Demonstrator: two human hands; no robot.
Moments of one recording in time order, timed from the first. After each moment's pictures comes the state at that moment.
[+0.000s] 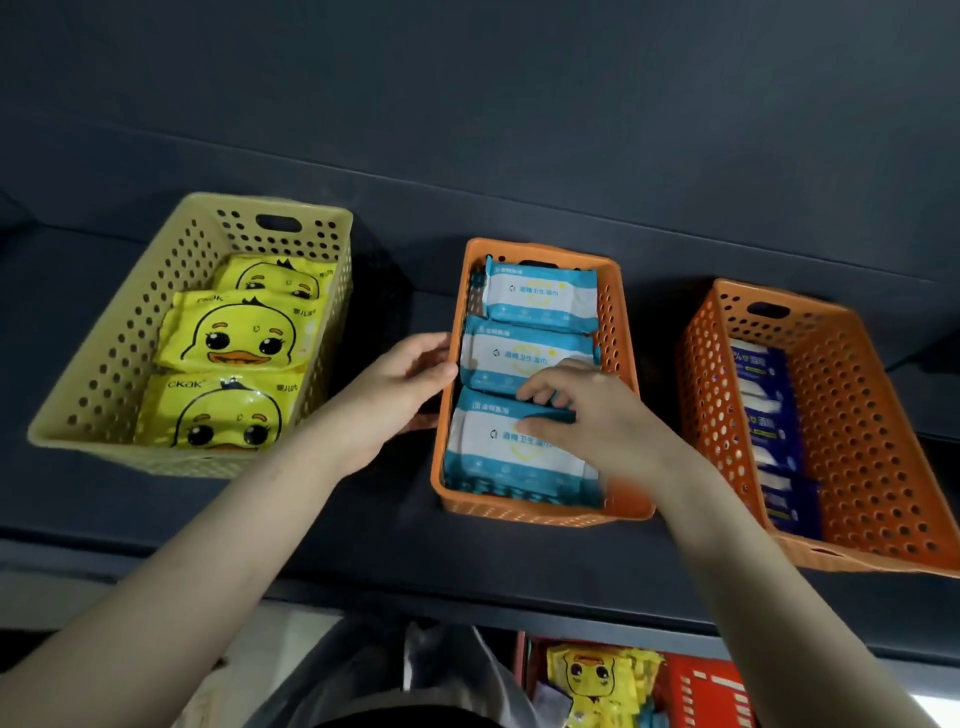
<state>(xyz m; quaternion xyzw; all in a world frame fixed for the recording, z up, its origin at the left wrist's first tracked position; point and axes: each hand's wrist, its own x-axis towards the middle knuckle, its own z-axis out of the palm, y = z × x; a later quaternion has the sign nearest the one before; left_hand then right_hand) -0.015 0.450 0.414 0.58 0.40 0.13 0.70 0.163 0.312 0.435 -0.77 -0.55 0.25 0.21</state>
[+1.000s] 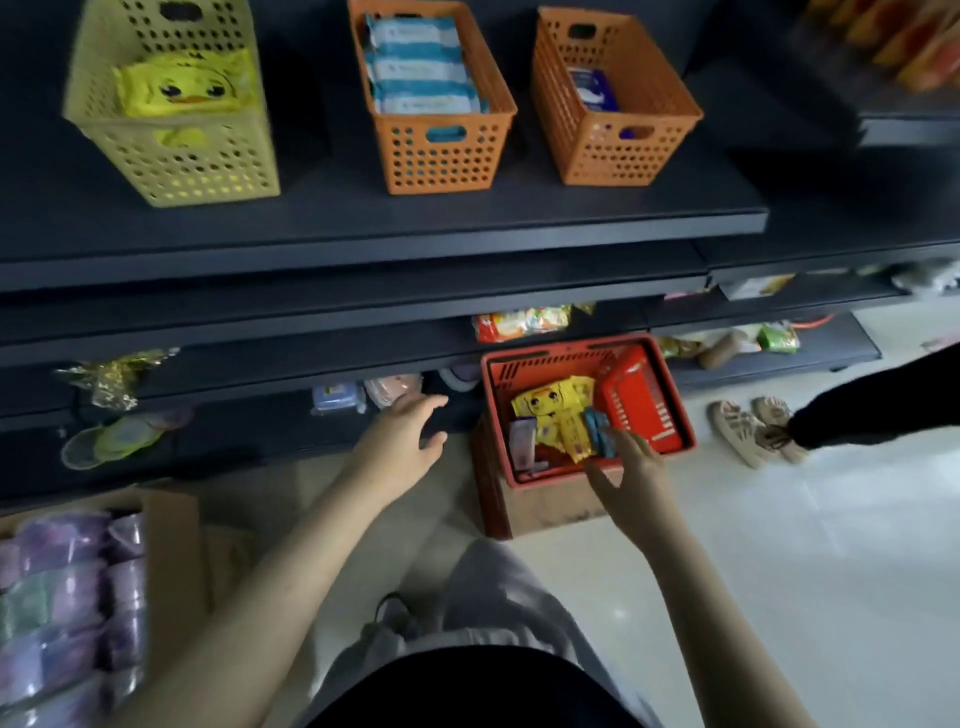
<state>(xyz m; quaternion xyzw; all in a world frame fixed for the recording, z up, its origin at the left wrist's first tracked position) -0.275 0.150 0.296 0.91 0.21 0.01 0.37 -0.147 -0.106 0.322 -0.94 -0.21 0.15 0.24</state>
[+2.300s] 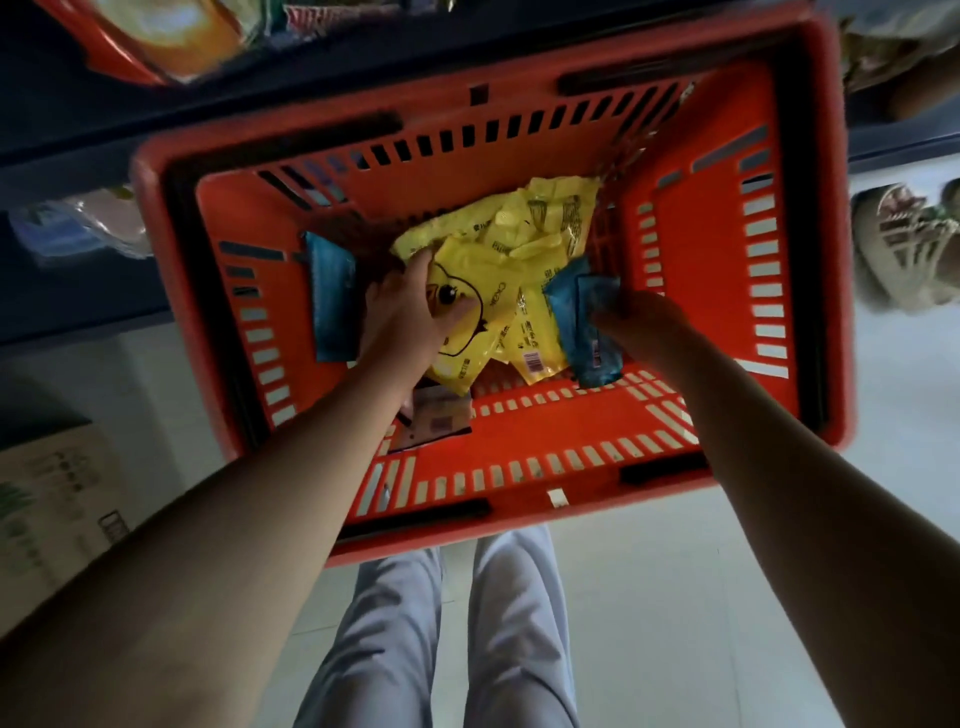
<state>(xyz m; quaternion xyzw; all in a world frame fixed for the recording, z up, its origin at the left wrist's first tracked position) 0.042 0.023 -0.151 0.83 0.40 -0.15 0.36 0.198 -0.183 -0.143 -0.86 -0.03 0.47 0.20</state>
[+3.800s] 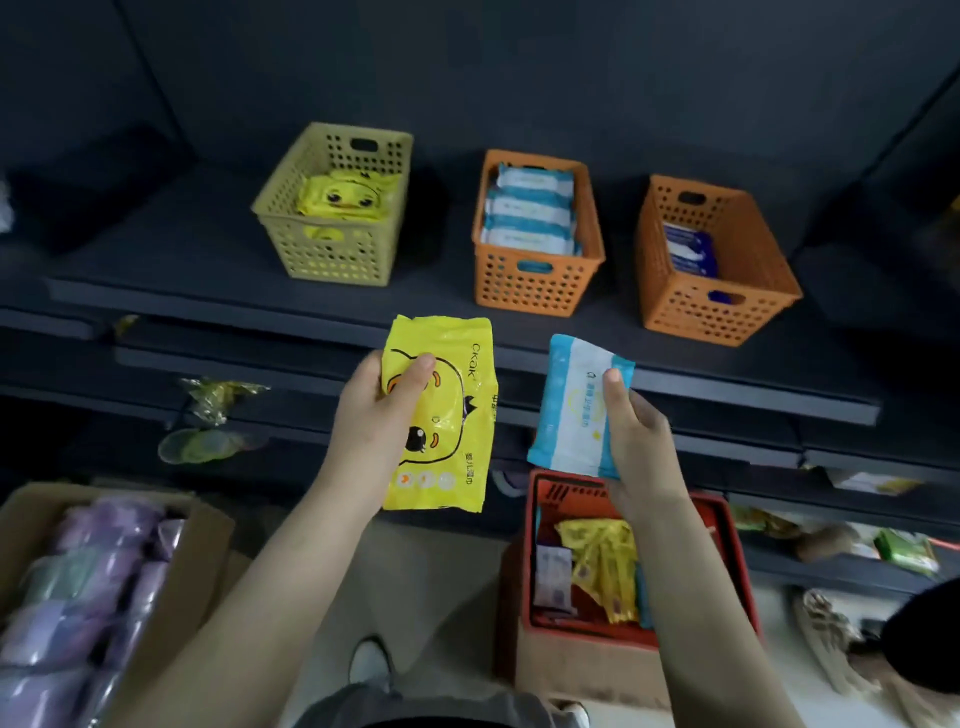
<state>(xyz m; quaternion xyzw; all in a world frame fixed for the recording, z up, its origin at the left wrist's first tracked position) -0.237 0.172 0.428 0.56 0.44 0.35 0.60 -0.054 0.041 0.420 -0.66 -0.09 0.36 0.65</state>
